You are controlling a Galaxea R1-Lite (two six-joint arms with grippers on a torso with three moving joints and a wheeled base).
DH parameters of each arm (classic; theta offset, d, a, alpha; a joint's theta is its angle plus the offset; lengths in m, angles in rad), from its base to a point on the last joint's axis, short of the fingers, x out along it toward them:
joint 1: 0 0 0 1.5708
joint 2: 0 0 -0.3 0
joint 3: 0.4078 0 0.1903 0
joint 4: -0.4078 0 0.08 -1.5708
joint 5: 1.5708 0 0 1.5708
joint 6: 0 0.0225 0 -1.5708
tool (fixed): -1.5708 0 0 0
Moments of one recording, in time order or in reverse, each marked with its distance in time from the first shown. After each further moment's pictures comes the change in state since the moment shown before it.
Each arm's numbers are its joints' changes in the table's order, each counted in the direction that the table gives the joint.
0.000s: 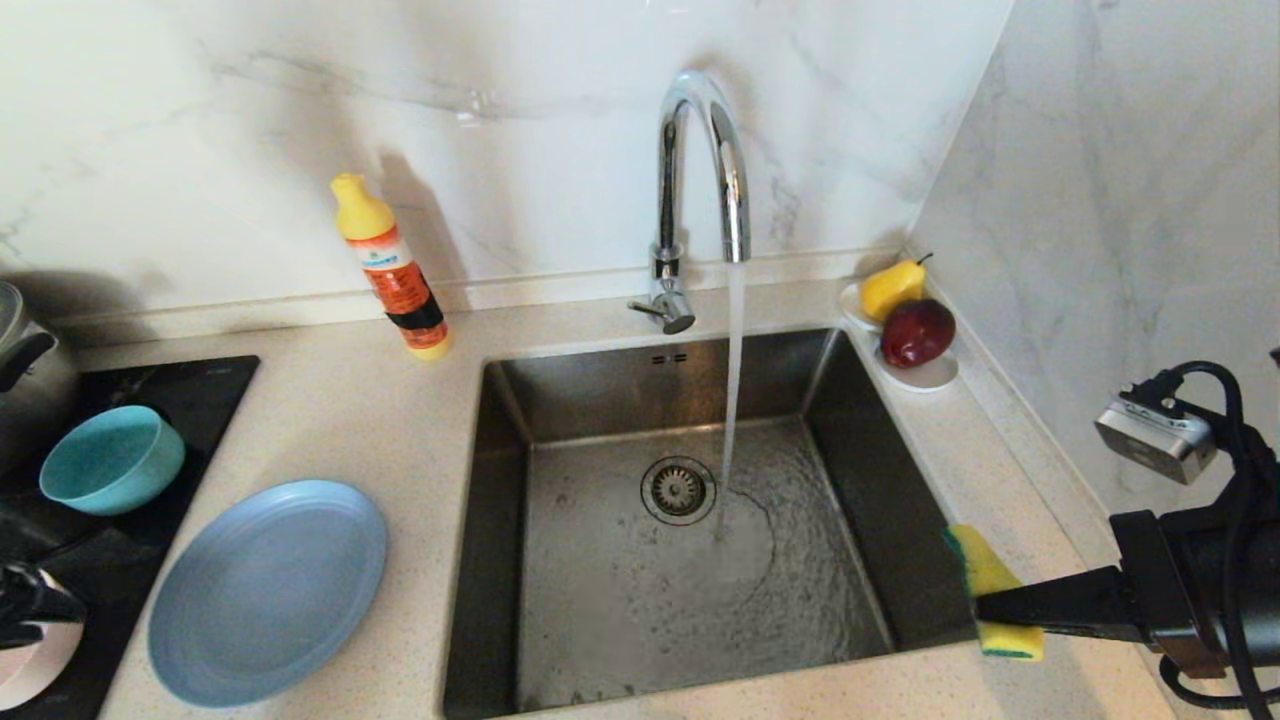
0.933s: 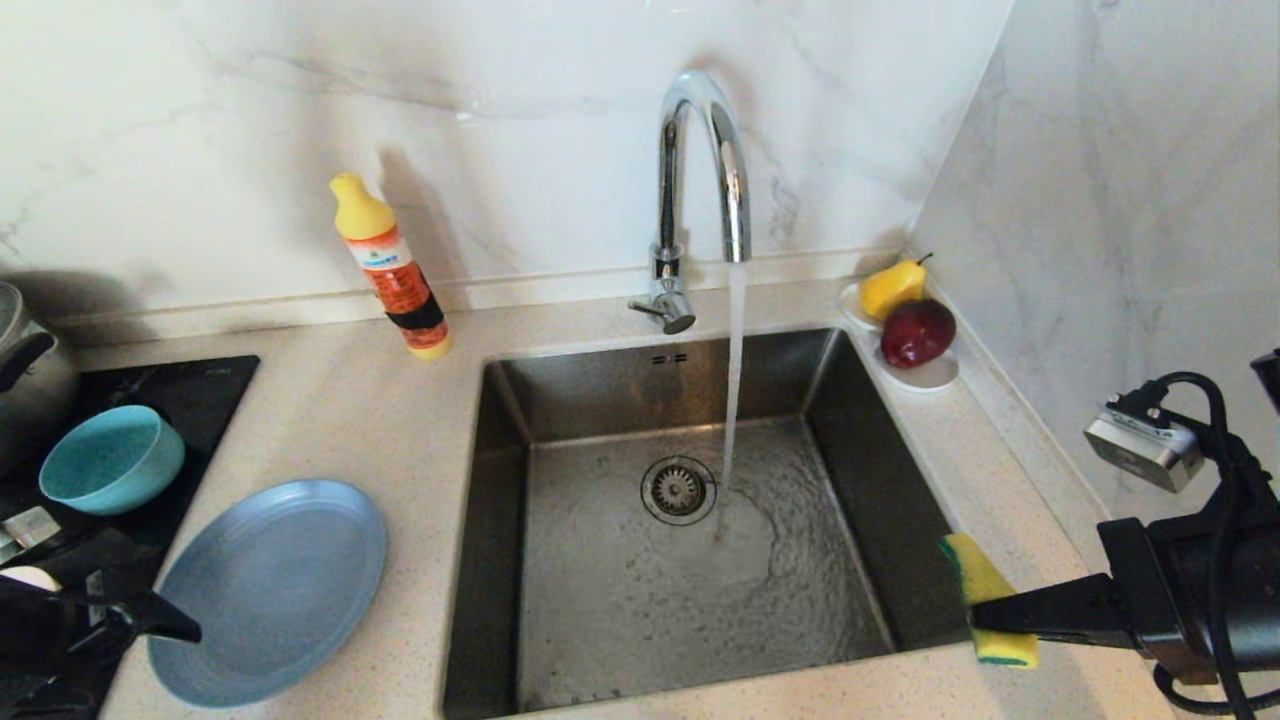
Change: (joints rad) left arm -0.009 -0.237 -0.134 0.186 -0.025 0.018; right arm -0.001 -0.016 -0.010 0.001 0.002 0.002
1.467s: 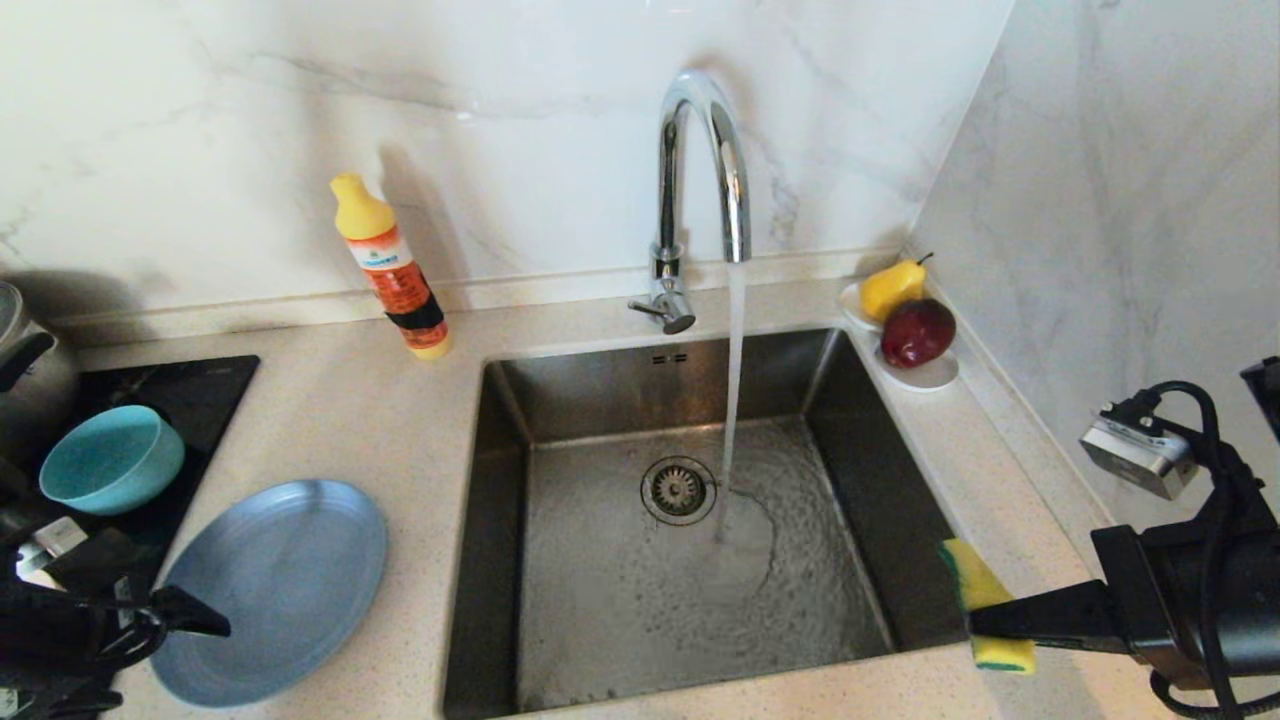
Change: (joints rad) left arm 0.000 -0.062 -0.074 0.157 -0.054 -0.011; right arm -0.006 -0.006 -0.020 0.015 0.000 -0.003
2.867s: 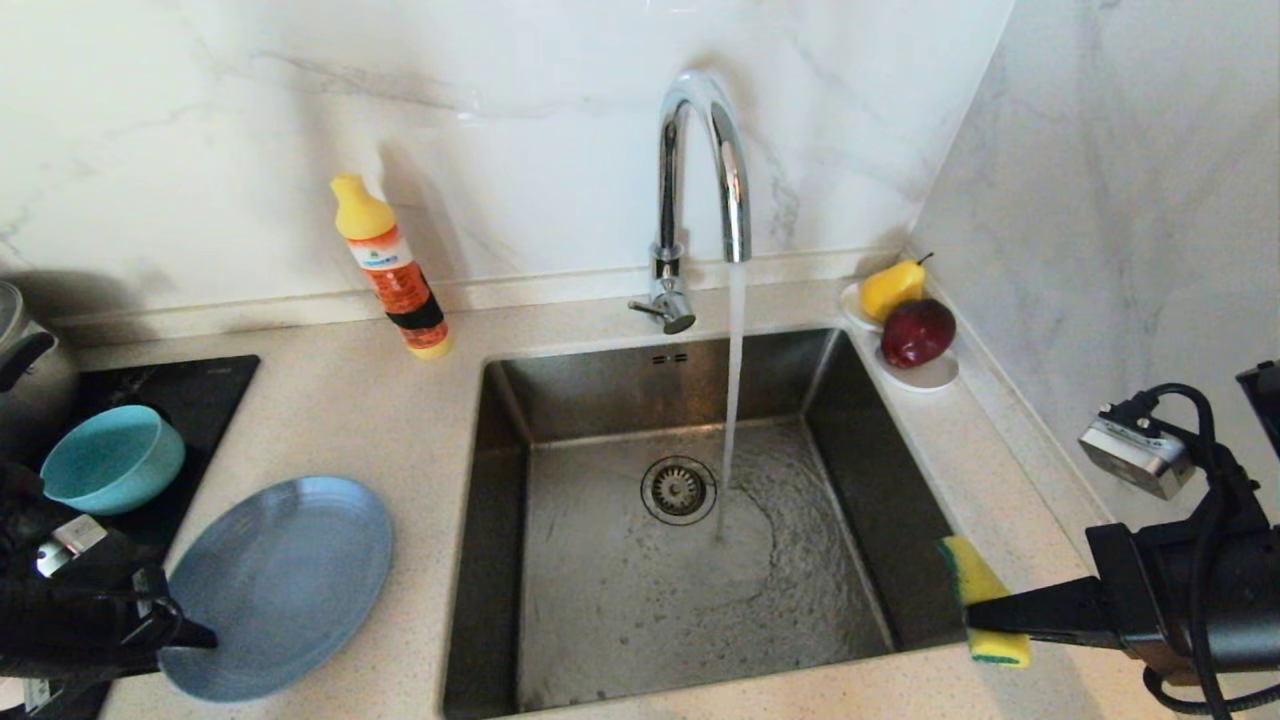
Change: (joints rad) left arm 0.000 -0.058 -0.009 0.081 -0.073 -0.019; right arm -0.017 -0.006 -0.021 0.035 0.000 0.000
